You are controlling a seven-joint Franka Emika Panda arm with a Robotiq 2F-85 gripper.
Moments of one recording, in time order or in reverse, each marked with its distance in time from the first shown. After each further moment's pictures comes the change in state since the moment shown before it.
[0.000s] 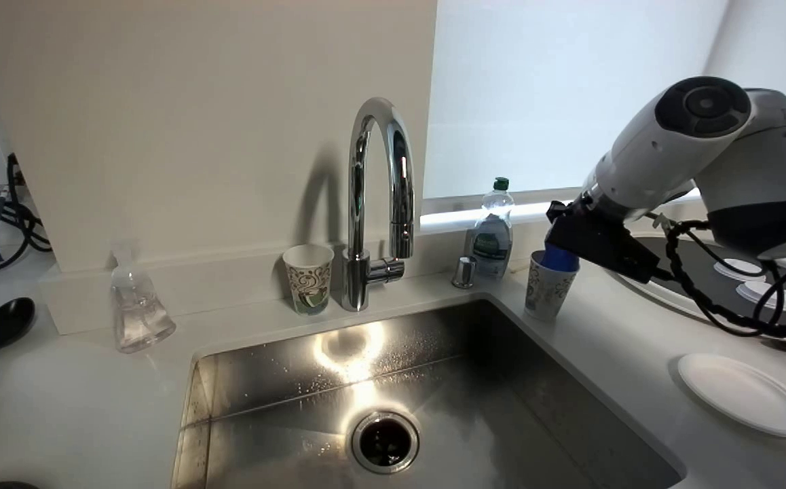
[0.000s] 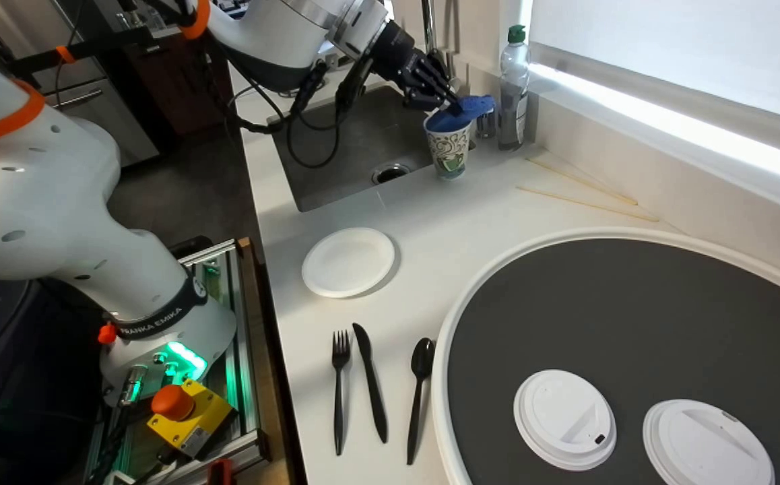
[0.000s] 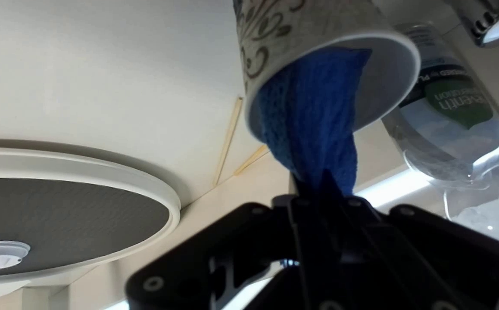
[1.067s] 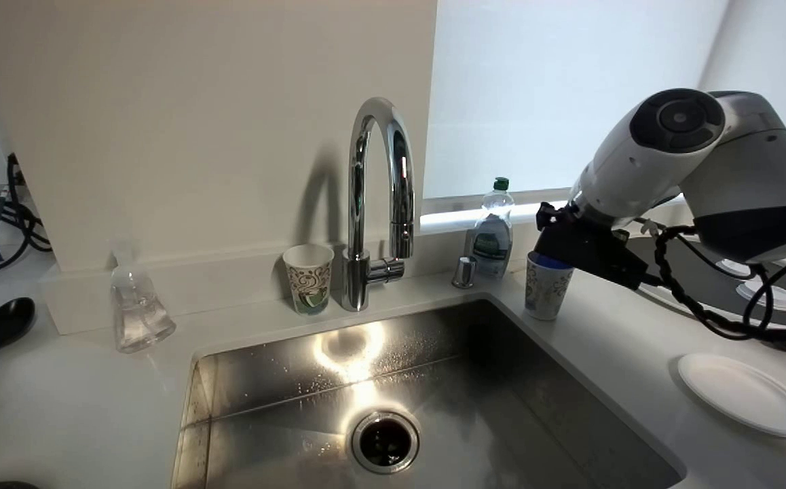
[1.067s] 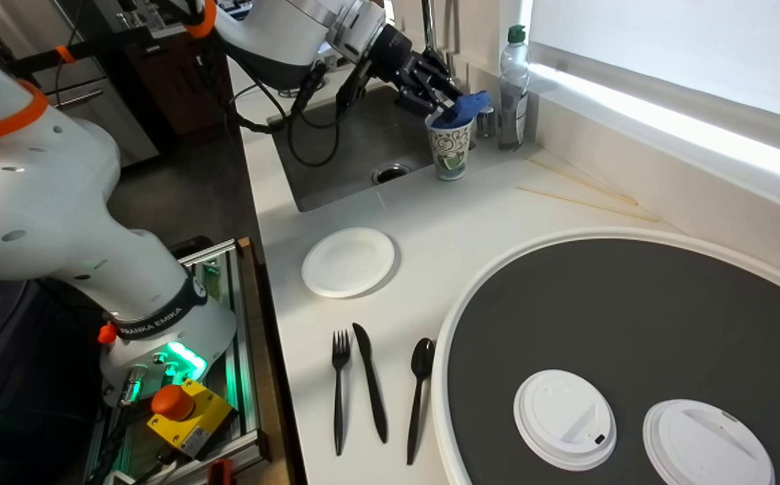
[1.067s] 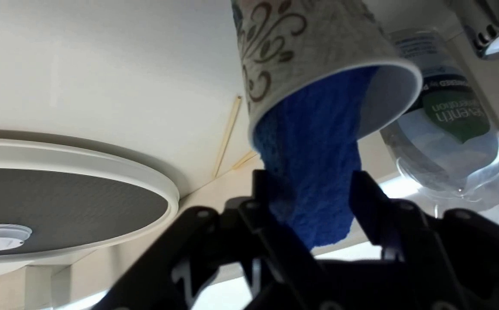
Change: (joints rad) arm 0.002 0.030 0.056 0.023 -0.032 -0.086 0.039
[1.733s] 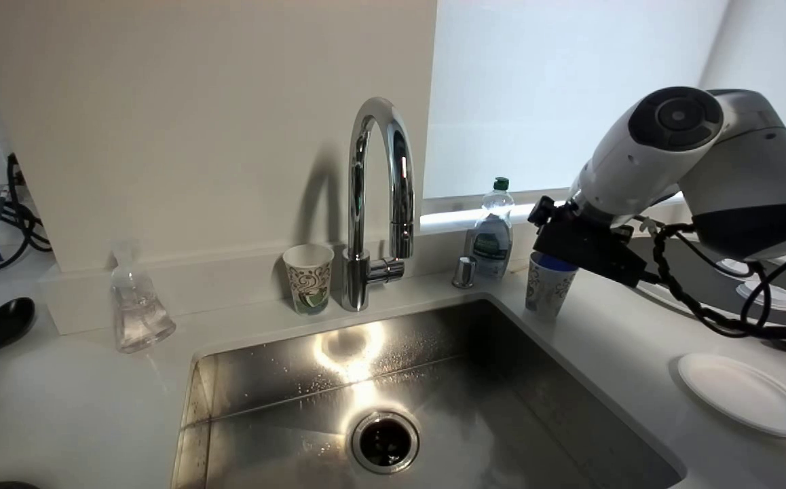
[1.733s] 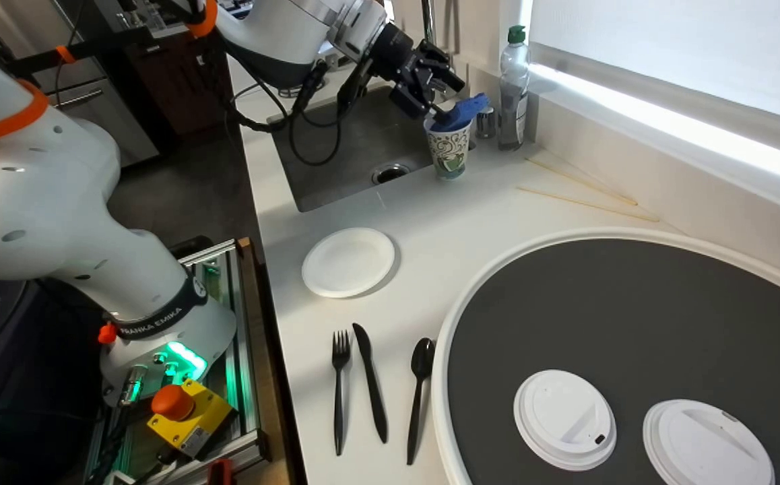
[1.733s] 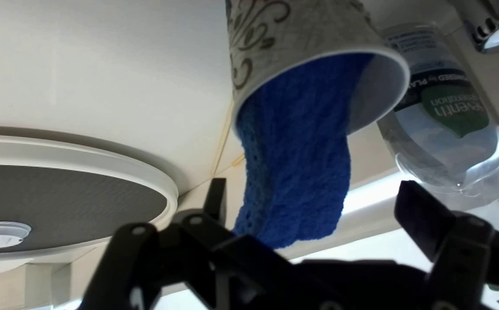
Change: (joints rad) arm -0.001 0.001 0.000 0.007 -0.001 -0.004 0.000
